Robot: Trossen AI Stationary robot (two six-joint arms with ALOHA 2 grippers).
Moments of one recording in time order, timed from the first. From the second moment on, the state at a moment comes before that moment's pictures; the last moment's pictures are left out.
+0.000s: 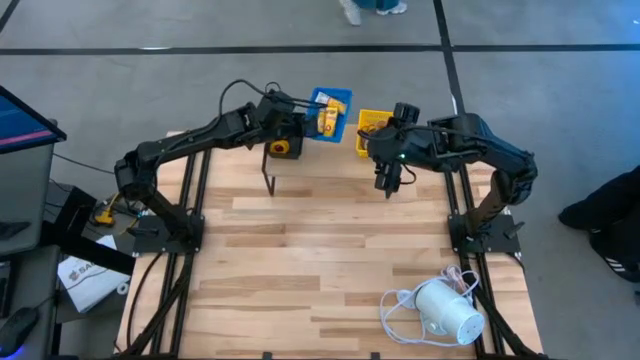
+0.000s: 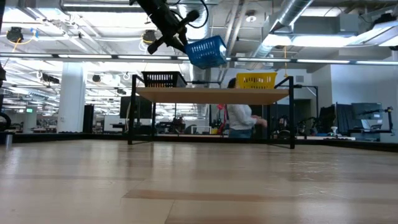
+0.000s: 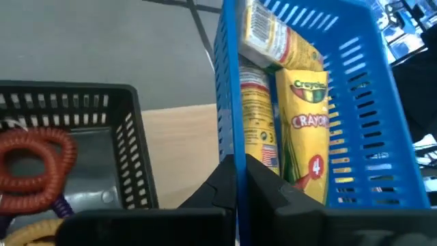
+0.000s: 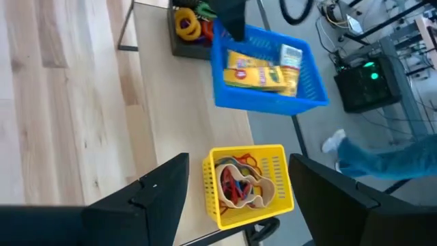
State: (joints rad) left arm 0.44 1.58 1.49 -0.50 -0.27 -0.81; right arm 0.03 1.71 2.33 -1.57 0.62 -0.08
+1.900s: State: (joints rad) left arm 0.37 1.67 1.49 -0.67 -0.28 -0.90; right arm 0.03 1.71 2.33 -1.57 0.55 -0.05
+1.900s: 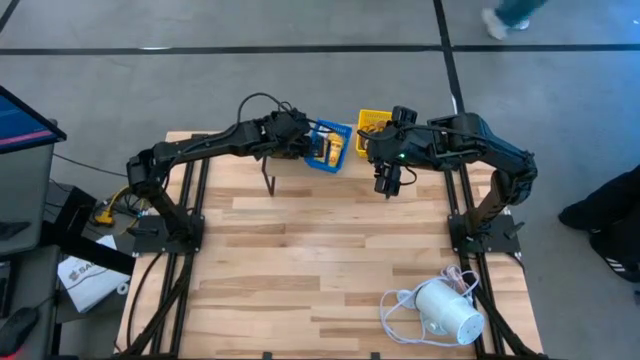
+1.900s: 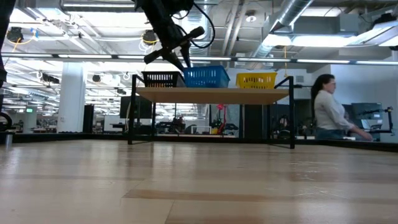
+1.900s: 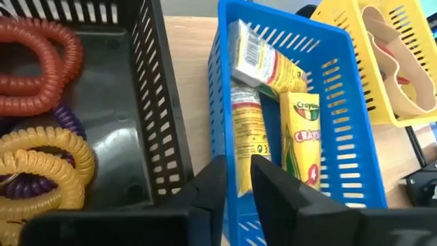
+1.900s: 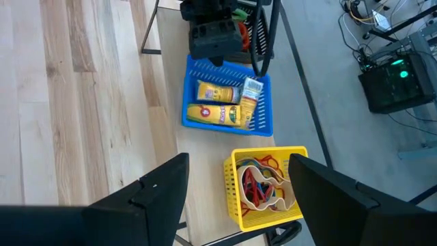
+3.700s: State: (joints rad) left arm -0.12 0.45 0.35 0.10 0.03 -0.50; right arm 0.26 0.48 0.76 -0.74 0.30 0.66
